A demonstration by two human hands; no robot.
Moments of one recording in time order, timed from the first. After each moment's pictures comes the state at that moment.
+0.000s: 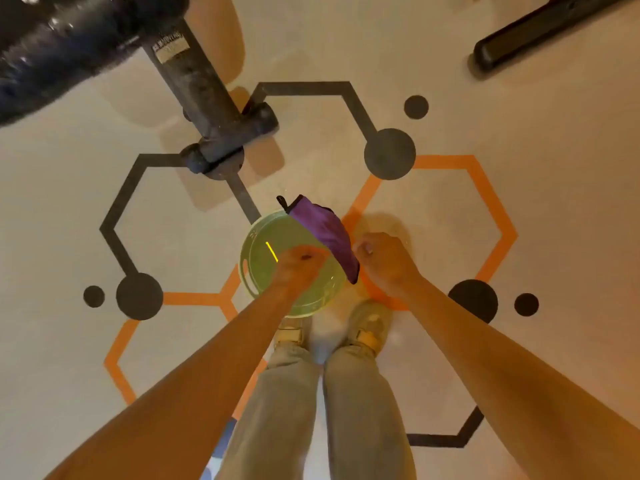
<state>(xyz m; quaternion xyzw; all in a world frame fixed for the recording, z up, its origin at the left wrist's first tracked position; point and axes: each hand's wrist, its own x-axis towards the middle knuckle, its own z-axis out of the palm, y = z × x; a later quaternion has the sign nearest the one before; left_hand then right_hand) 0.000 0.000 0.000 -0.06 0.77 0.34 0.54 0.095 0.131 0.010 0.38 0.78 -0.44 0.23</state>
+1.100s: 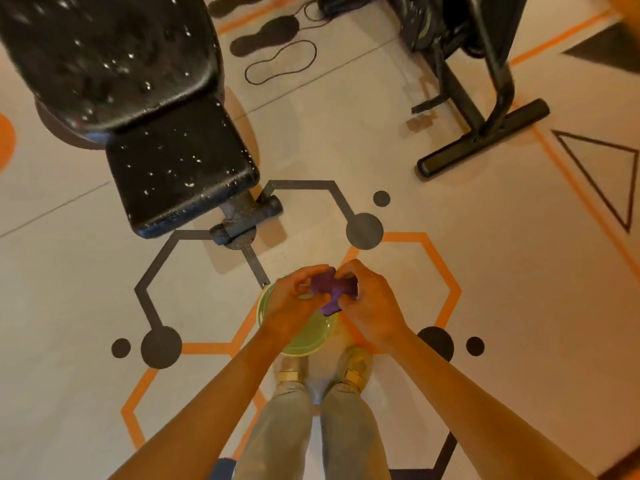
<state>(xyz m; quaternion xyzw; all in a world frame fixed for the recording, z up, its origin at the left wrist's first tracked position) -0.039 0.017 0.222 0.15 0.75 0.48 0.44 0.067 0.130 0.233 0.34 0.79 -0.51 0.03</state>
